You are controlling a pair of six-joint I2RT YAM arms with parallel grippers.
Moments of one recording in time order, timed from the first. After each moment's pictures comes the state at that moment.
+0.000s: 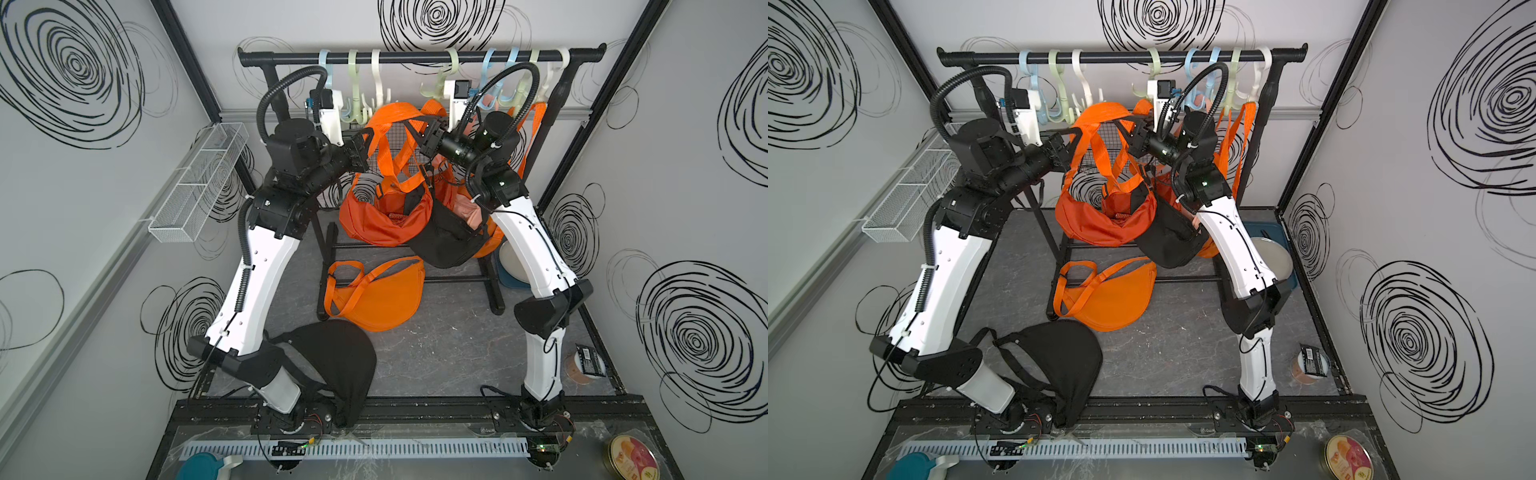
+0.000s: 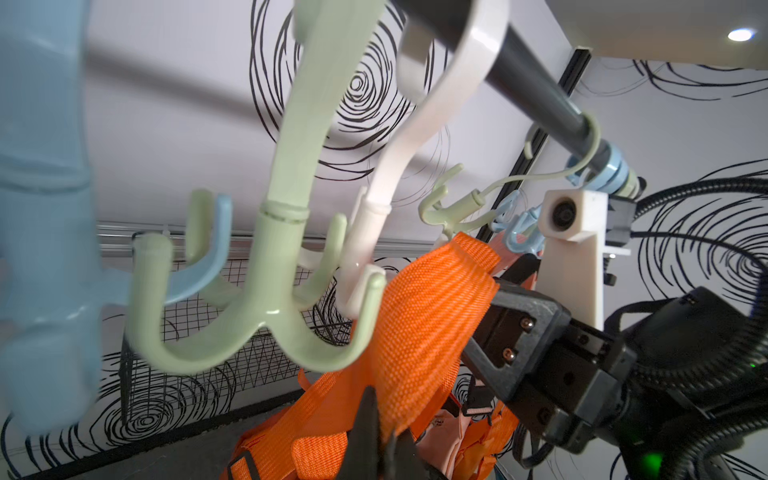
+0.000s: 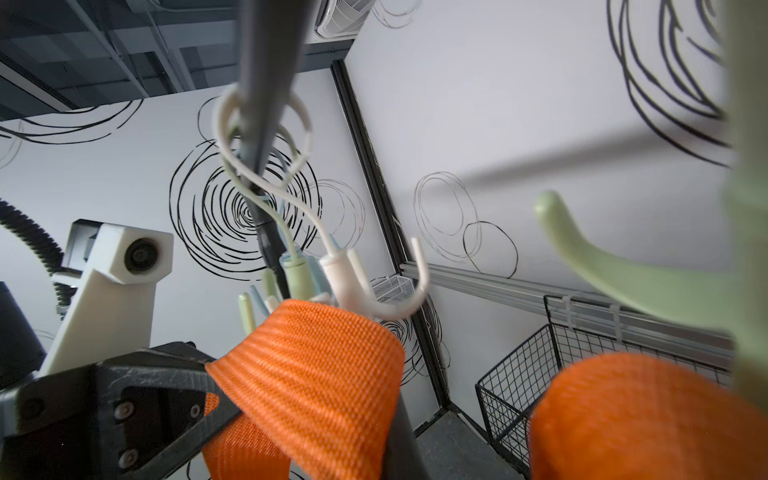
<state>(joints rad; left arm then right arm) -0.35 1.60 2.17 -0.50 0.20 -0.37 0.51 2.00 2.45 -0.10 -0.51 0.44</state>
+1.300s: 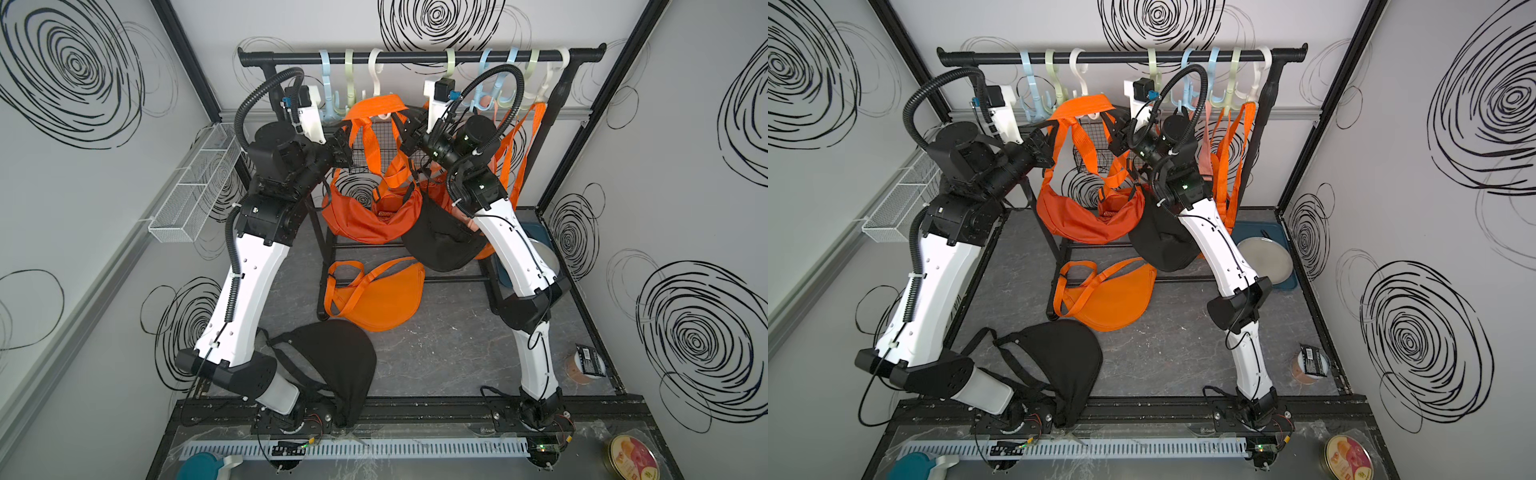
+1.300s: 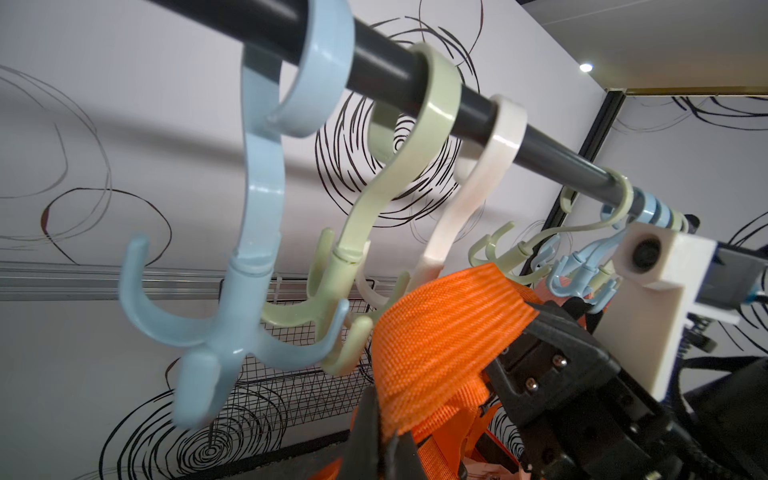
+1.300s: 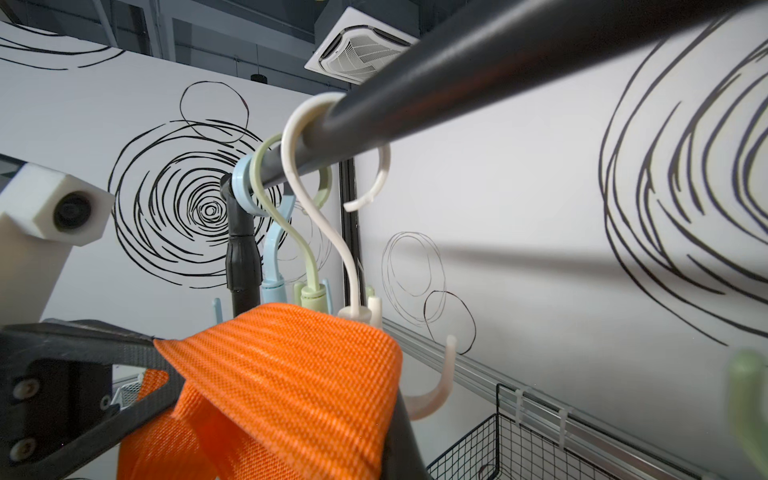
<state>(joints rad) -0.29 1.56 2.10 -0.40 0.10 -0.31 0.57 2.16 2.65 -0.04 -0.33 0.16</state>
